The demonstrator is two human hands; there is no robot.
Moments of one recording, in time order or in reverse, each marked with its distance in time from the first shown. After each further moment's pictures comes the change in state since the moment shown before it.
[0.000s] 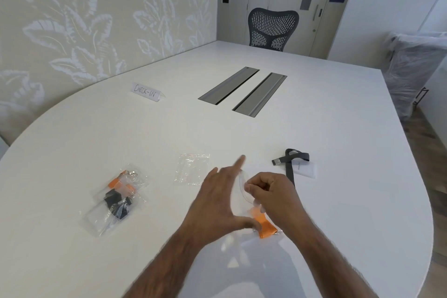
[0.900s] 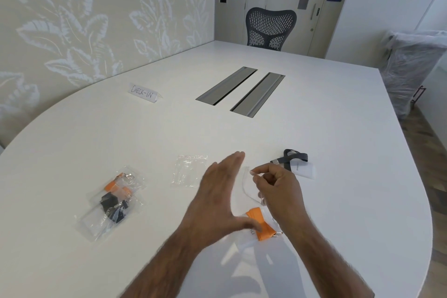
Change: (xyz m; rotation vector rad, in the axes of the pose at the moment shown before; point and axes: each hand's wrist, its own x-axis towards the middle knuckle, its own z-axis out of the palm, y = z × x) left_hand 0.003 0.017 -0.011 0.053 0.006 0.031; right_hand 0.013 0.008 -0.001 0.121 0.194 -0.024
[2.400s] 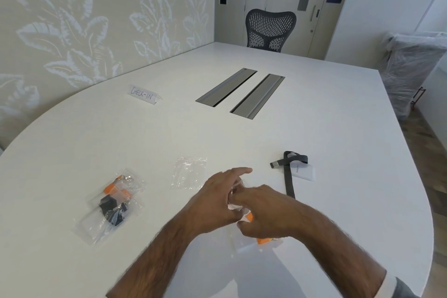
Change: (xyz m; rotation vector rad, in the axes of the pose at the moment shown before) left_hand 0.022 -0.026 0.006 -0.174 -0.184 -0.042; right_hand -0.004 -0.027 -0.008 -0.872 -0.767 -0.571
